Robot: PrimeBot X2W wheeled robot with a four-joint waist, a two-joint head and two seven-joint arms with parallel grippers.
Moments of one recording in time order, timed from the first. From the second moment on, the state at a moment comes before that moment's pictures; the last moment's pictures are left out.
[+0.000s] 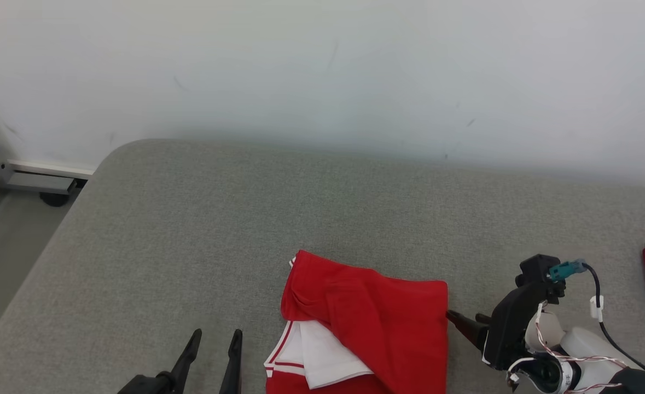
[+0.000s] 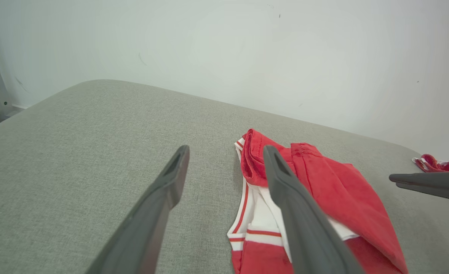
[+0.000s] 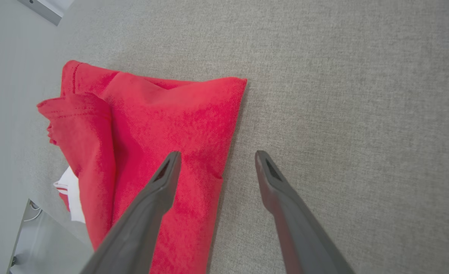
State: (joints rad) left arm 0.02 0.16 -0.44 0.14 -0.38 0.11 -0.21; right arm -0.45 -0.36 0.67 0.58 1.18 -0.04 0.34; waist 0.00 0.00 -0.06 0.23
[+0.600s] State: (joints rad) left arm 0.01 0.15 -0.47 0.14 -0.37 0.11 -0.19; right arm -0.44 -0.30 0.69 0.68 1.21 -0.10 0.47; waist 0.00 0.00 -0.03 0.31
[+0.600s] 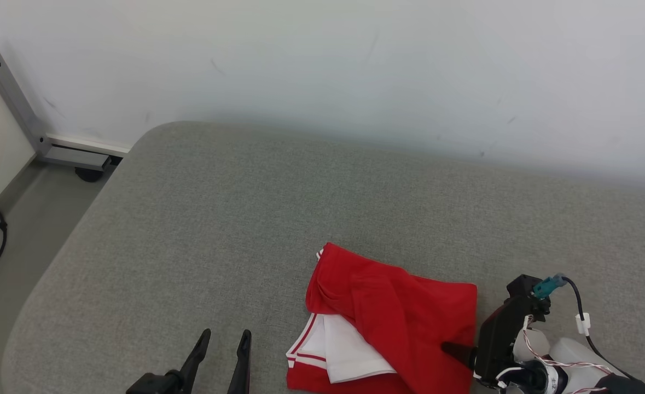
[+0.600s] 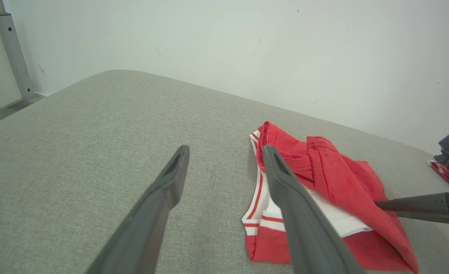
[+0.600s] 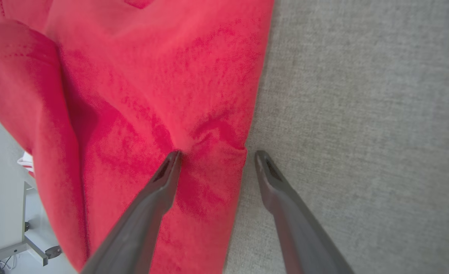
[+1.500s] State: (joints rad) left arm 0.02 0.15 -0.42 0.13 -0.38 0.12 -0.20; right arm -0.61 -0.36 0.65 0.72 1.22 -0.07 0.52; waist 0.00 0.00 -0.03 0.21
